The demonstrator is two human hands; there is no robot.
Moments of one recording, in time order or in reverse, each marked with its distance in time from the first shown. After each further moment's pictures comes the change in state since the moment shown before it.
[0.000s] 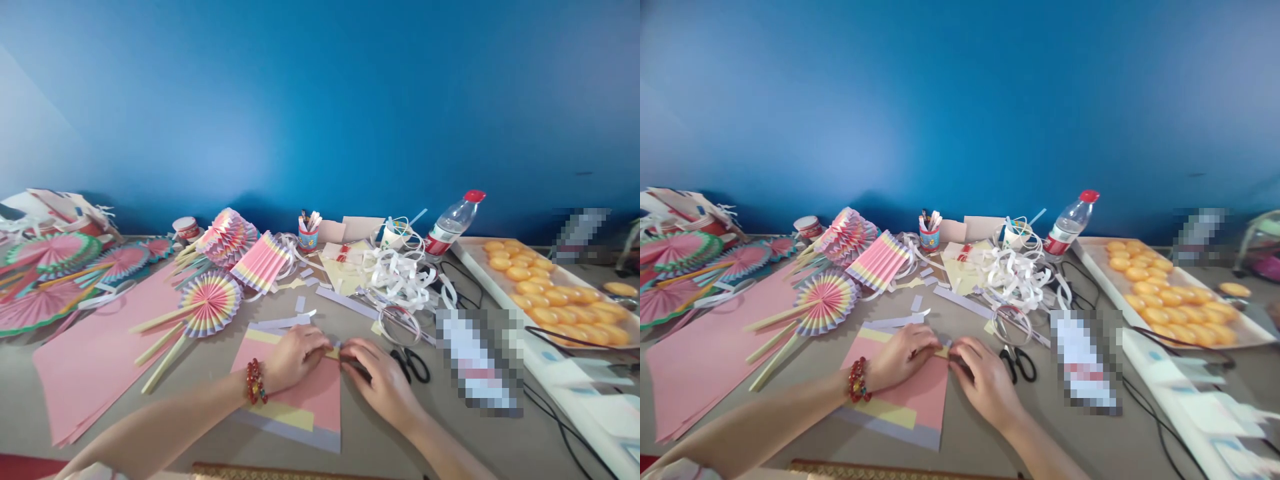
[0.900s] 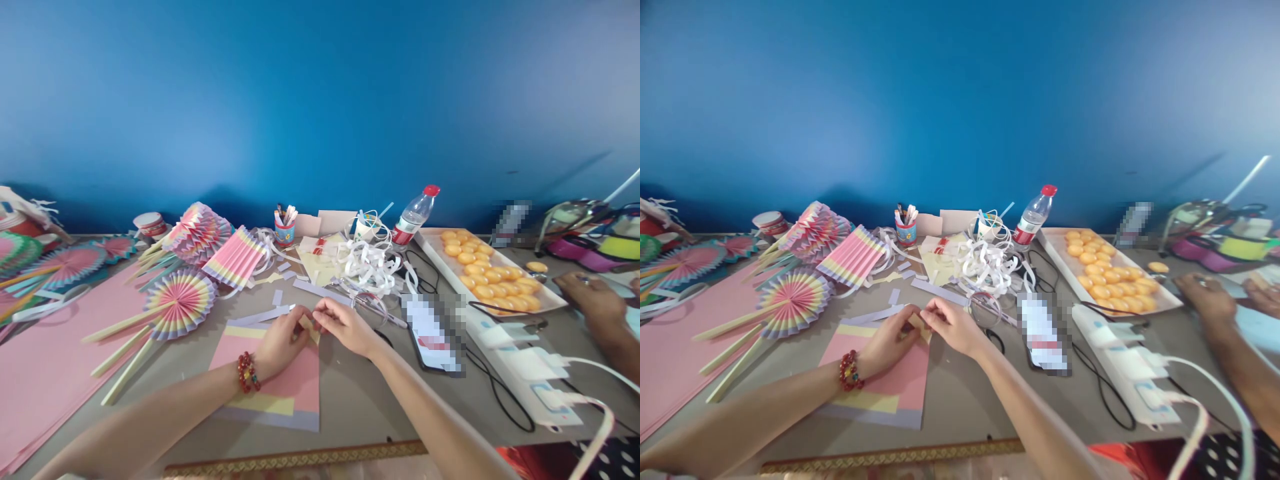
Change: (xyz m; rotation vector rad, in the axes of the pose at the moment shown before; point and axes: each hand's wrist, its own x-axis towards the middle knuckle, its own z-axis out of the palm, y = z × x) left_hand 0.017 0.016 0.011 -0.240 0.095 -0.273; right_hand 0.056 -0.001 -0.031 0.452 -0.232 0.282
